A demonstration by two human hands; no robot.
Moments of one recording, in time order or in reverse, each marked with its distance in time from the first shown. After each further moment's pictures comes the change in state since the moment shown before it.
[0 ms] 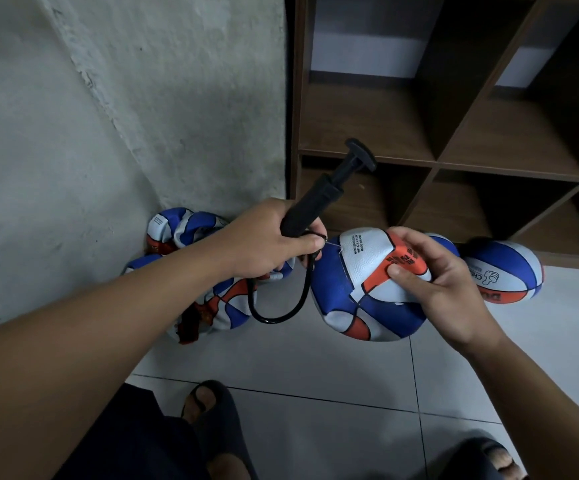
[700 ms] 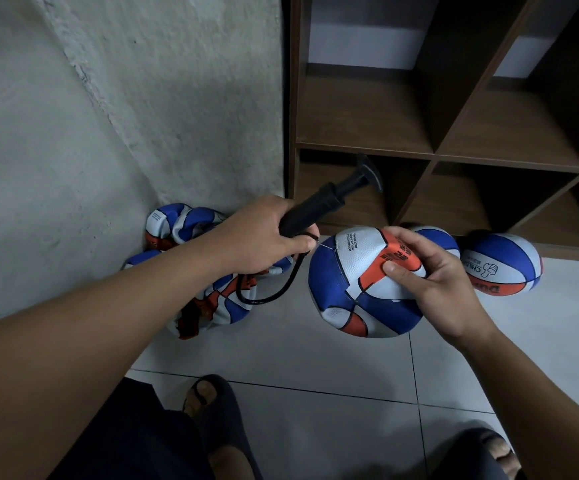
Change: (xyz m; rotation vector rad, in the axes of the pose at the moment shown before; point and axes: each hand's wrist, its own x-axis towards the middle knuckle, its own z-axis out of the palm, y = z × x) left_hand 0.001 -0.007 0.002 0.167 0.023 0.007; right_hand -0.004 0.003 0.004 -0.011 0.023 0.042
